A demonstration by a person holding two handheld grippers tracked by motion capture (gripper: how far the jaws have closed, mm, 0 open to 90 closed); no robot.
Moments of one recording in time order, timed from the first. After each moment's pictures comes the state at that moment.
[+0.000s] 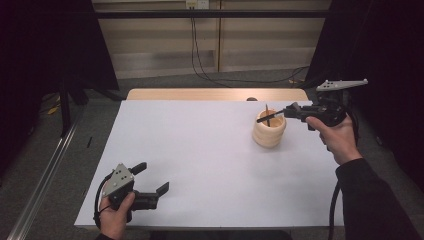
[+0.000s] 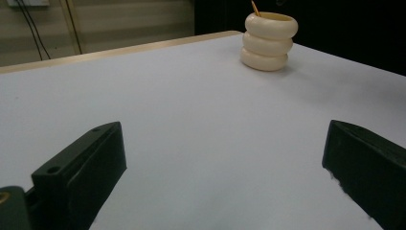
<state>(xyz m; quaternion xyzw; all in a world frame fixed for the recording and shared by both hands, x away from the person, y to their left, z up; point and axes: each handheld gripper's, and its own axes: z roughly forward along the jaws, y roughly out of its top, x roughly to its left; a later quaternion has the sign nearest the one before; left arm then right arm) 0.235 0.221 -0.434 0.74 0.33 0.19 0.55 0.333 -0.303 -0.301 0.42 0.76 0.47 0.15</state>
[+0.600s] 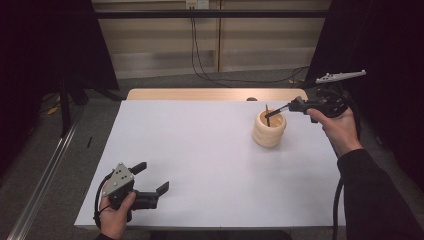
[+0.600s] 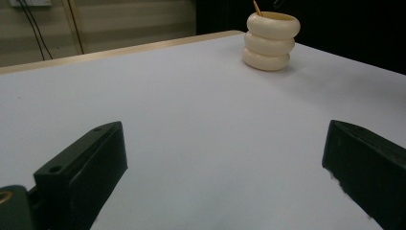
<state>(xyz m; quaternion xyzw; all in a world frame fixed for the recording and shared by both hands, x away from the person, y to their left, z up) 0.235 0.219 -0.434 0.74 0.33 0.19 0.55 0.355 -0.311 -0.299 0.45 0.77 0.42 0.17</state>
